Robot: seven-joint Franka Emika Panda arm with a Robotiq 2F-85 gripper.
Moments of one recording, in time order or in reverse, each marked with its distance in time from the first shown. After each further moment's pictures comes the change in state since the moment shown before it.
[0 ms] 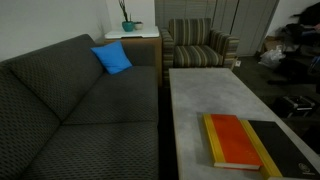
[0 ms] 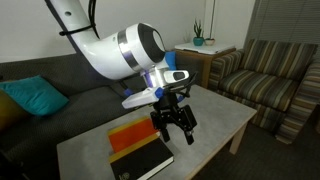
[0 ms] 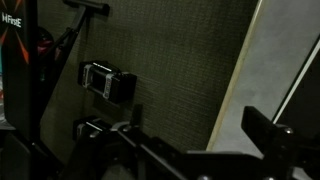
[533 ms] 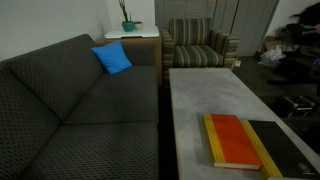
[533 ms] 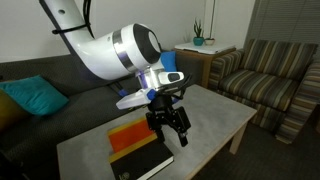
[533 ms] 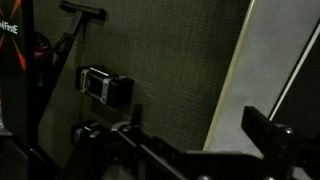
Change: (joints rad) arm -0.008 -0.019 0.022 -0.038 -0.023 0.000 0.048
